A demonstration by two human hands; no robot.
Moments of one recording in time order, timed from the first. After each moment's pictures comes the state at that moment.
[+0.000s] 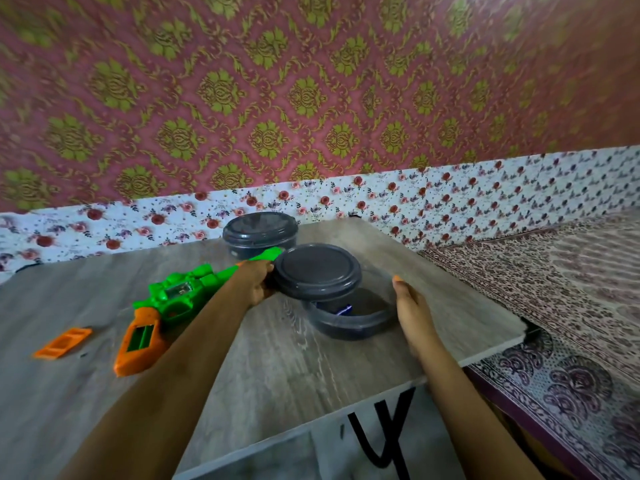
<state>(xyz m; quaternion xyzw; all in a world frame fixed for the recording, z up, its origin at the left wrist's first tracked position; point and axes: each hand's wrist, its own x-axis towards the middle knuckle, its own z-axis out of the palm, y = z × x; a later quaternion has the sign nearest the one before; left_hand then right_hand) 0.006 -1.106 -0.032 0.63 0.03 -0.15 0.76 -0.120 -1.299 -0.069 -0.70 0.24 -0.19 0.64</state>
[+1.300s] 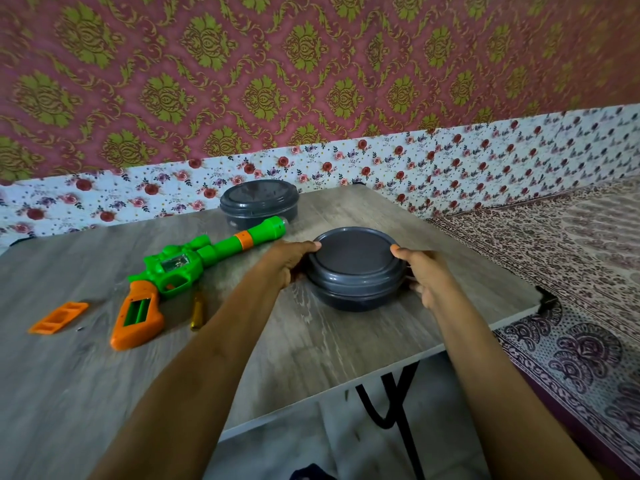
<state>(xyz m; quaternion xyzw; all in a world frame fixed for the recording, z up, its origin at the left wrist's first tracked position) 0.020 -1.146 -0.066 0.71 0.03 -0.19 0.67 -0.085 -1.327 -0.070 -0.62 0.28 -0.15 0.71</state>
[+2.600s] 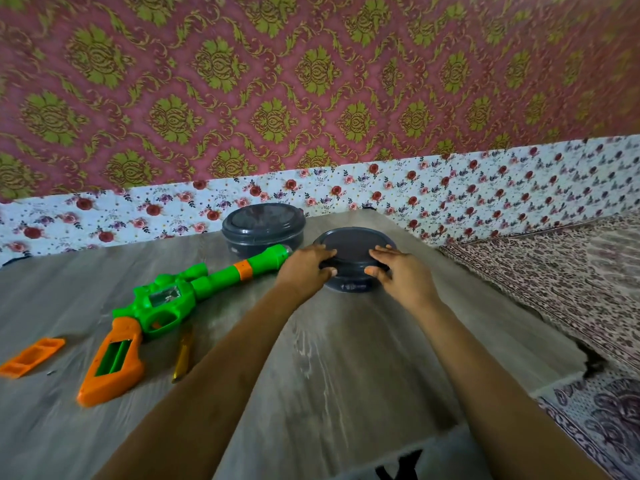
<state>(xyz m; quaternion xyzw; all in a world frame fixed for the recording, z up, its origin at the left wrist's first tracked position) 0.060 -1.163 -0.055 0.93 -0.29 0.10 0.19 -0.004 -1.342 -0.069 -0.96 0.03 -0.23 0.17</state>
